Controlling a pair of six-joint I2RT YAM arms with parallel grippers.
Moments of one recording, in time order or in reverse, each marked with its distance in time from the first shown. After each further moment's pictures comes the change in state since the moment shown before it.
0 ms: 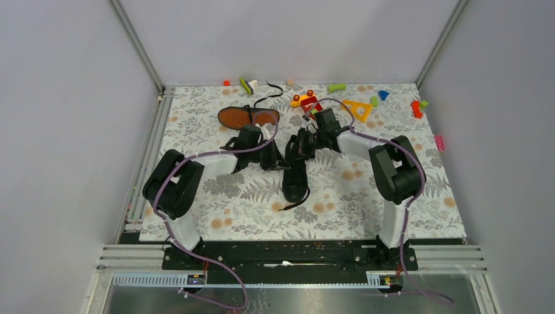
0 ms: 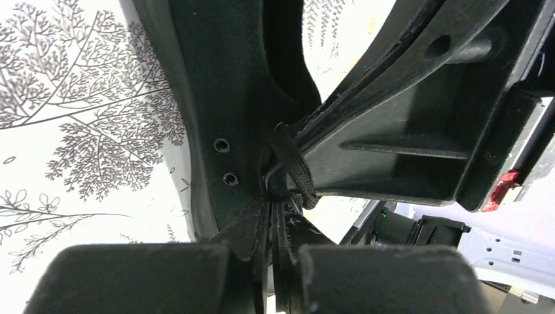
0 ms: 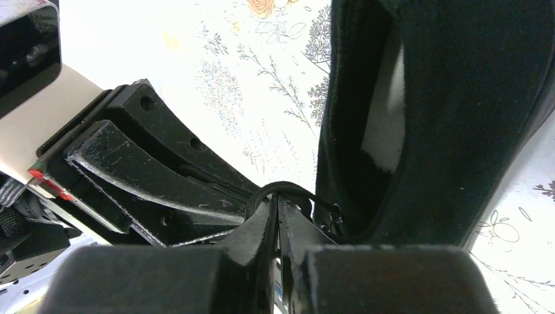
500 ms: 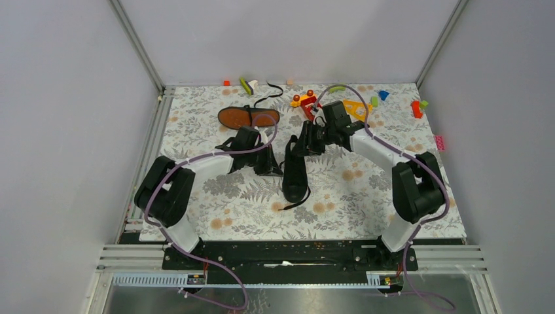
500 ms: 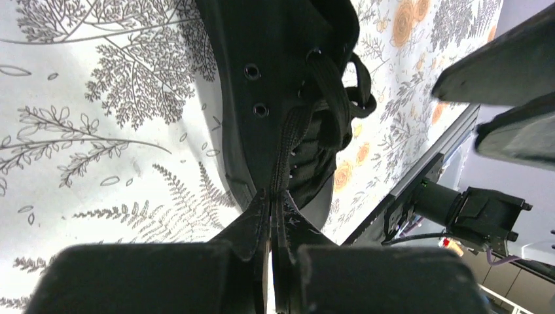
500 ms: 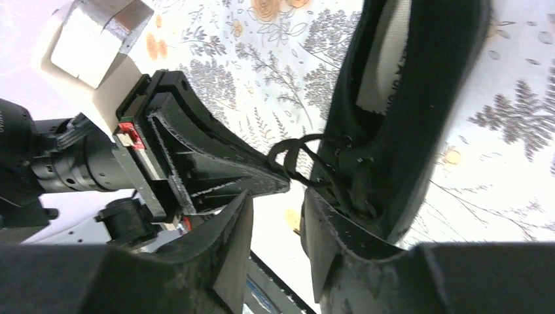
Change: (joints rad) left arm -0.003 -0.080 0.006 -0.225 -0.028 0.156; right arm -0.003 -0.212 -0.004 -0.176 0.161 -0.124
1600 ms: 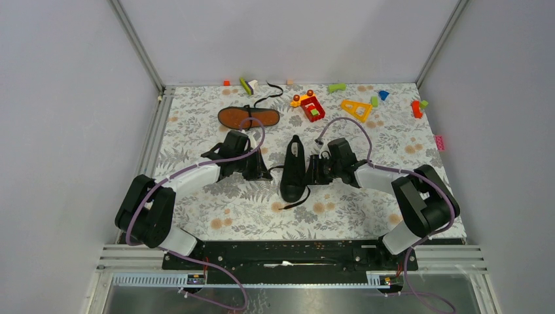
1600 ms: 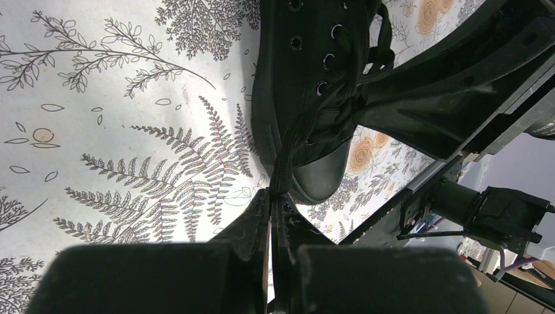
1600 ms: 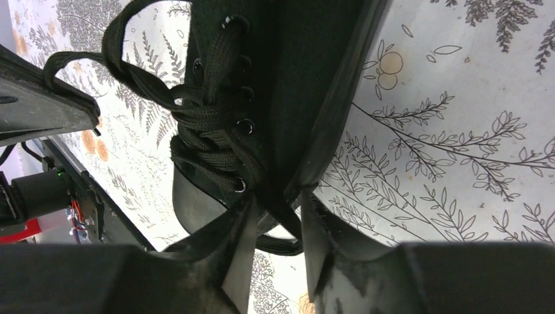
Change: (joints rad) left arm 0.030 -0.212 -0.111 -0.125 -0.088 0.029; right arm 0.048 -0.156 -0.525 0.394 0.104 -0.132
